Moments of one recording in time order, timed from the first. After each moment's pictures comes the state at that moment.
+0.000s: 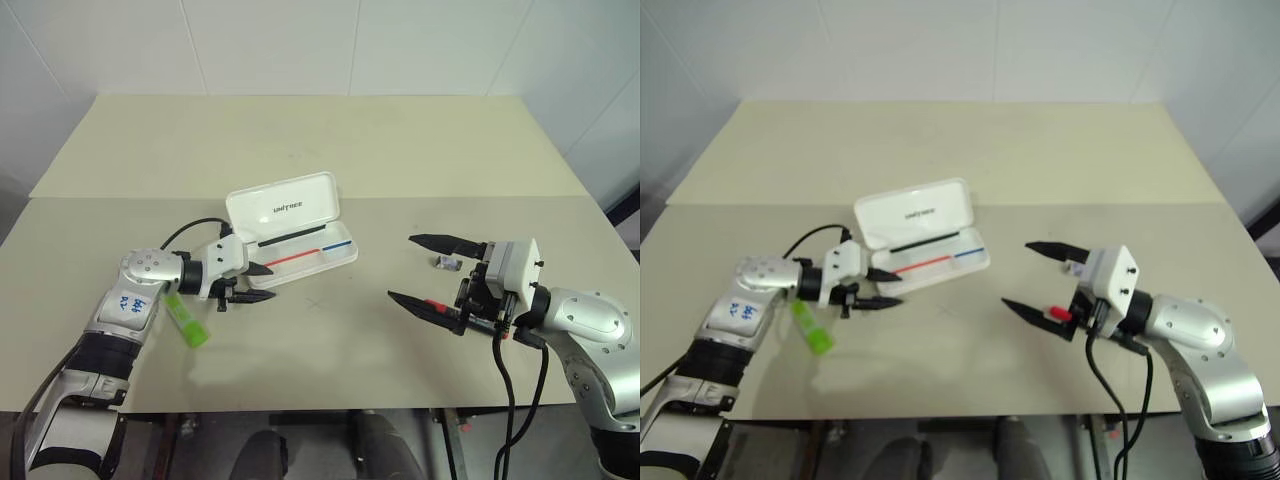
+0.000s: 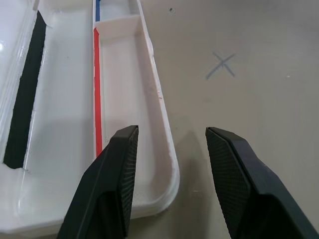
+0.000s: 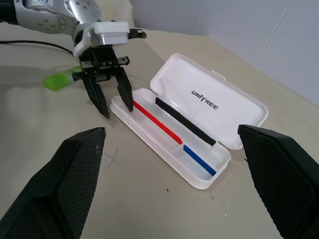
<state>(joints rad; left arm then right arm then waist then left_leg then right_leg) -0.57 0.69 -0.15 0.29 -0.12 0.09 -1.17 -0.13 -0.70 -0.13 -0.47 0.51 0.20 0.92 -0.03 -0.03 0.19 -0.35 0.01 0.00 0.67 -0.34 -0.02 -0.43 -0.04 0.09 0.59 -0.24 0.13</state>
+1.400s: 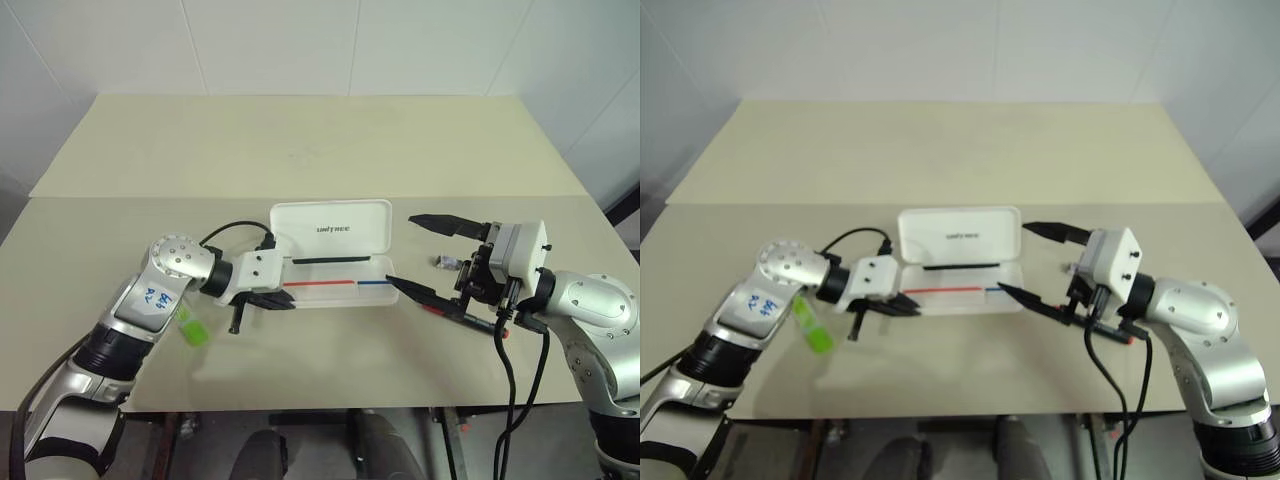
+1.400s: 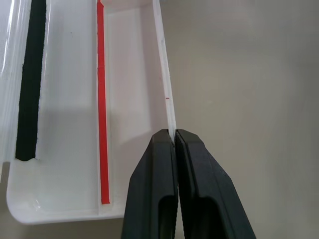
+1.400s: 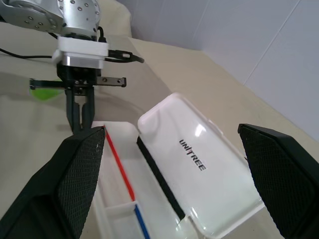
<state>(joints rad) -0.57 0.72 -0.28 -0.10 -0.07 0.34 -1.27 -0.22 -0.71 -0.13 -0.47 0.51 0.21 0.91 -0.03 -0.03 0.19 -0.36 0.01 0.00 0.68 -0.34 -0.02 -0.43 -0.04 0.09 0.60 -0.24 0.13</state>
